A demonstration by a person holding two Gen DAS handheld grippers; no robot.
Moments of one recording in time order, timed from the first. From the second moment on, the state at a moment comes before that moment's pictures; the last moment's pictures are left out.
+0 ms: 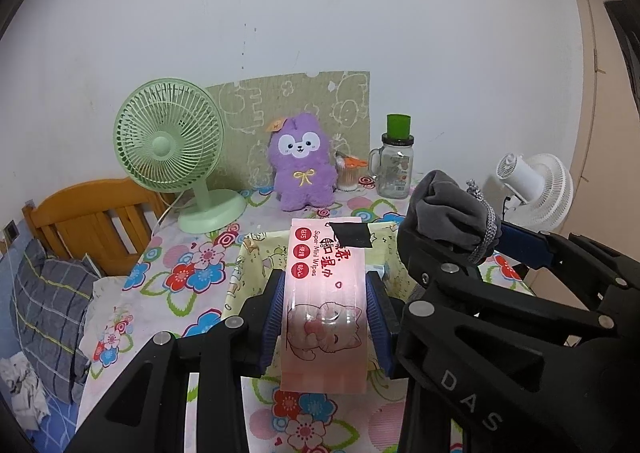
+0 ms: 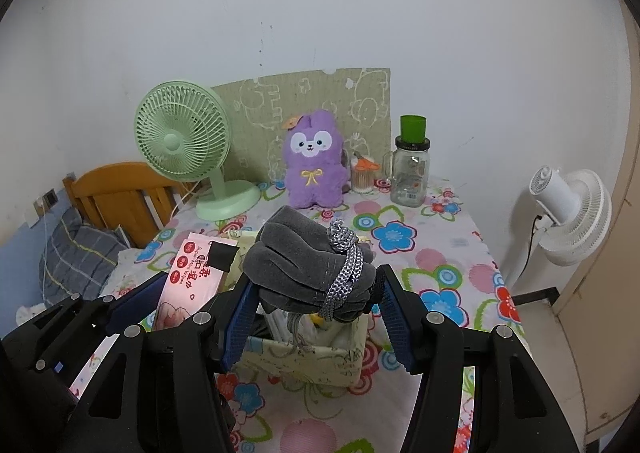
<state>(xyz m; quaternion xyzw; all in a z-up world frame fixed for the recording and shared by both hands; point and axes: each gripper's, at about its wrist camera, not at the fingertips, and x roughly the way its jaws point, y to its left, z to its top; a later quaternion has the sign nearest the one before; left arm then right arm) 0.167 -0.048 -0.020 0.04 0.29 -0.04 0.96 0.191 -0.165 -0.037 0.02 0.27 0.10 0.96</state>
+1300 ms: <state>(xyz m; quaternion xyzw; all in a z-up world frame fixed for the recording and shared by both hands) 0.243 -0.037 -0.070 0.02 0.33 -0.02 0.94 0.268 -0.154 -0.084 0.00 0.31 0.12 0.94</state>
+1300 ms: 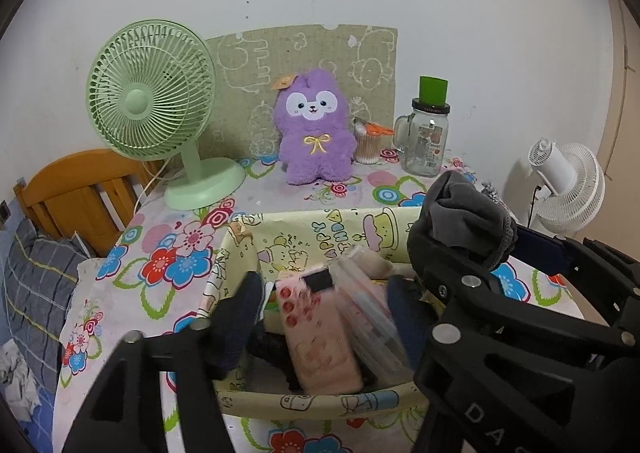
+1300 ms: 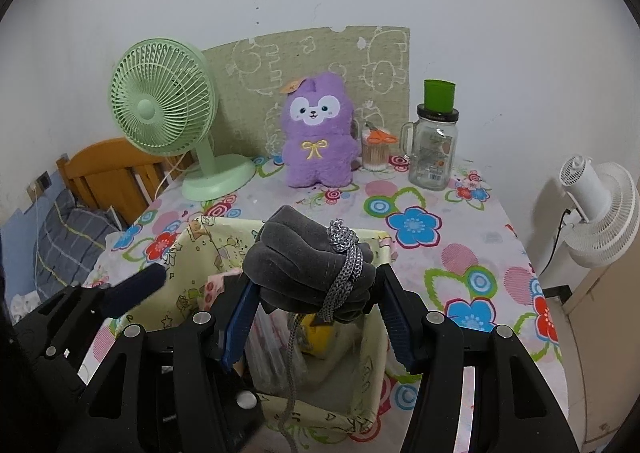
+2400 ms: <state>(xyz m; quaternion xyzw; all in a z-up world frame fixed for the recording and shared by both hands) 0.215 -0.023 -0.083 0.03 0.35 -0.03 0.94 0.248 -0.134 -0.097 -0.02 0.32 0.16 0.93</state>
